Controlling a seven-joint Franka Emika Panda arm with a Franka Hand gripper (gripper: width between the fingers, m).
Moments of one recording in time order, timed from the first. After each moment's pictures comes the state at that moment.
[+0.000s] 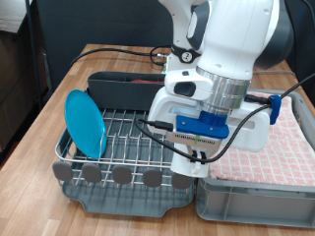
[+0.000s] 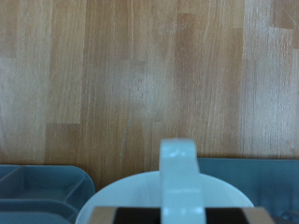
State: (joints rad) arm 0.30 0.52 -0.29 -1.74 -0.10 2.46 0.83
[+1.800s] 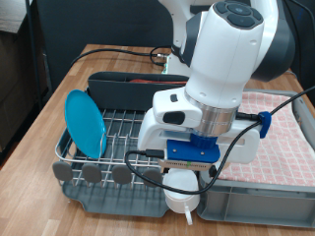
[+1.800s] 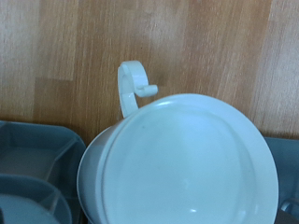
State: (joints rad) arm 0.22 0.63 -0.24 -1.54 -0.04 2.19 0.69
